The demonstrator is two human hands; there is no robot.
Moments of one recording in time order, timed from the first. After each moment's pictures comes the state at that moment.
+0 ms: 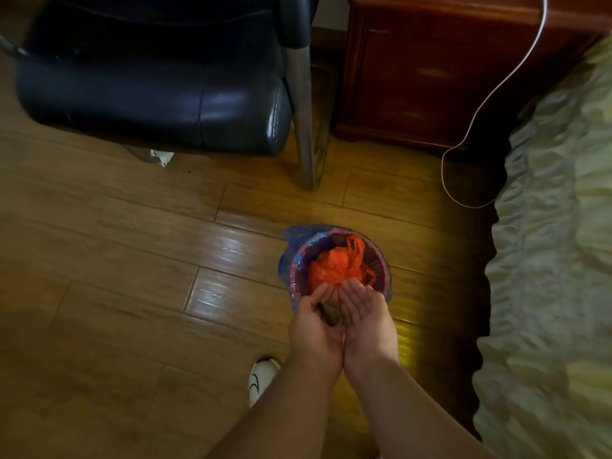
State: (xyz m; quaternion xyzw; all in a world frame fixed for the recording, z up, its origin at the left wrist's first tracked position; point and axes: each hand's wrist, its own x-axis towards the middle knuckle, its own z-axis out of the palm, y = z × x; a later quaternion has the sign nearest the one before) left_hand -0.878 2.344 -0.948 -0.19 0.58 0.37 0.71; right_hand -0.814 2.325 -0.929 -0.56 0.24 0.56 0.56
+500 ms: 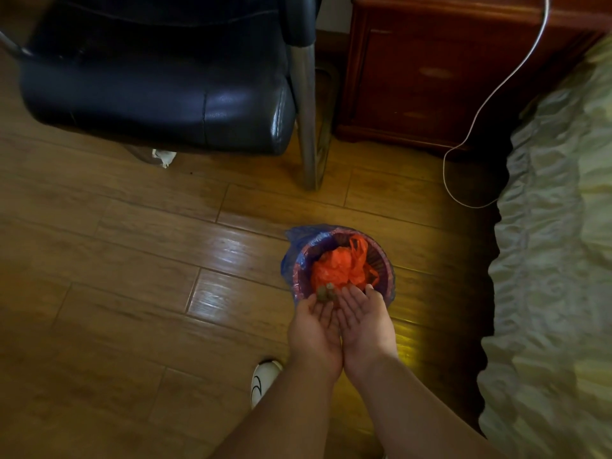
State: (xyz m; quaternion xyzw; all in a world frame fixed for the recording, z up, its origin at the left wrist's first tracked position) left_hand -0.888 2.336 -0.966 -0.17 0.60 0.37 0.68; right_hand -0.821 2.327 -0.927 -0.55 0.27 0.60 0.52
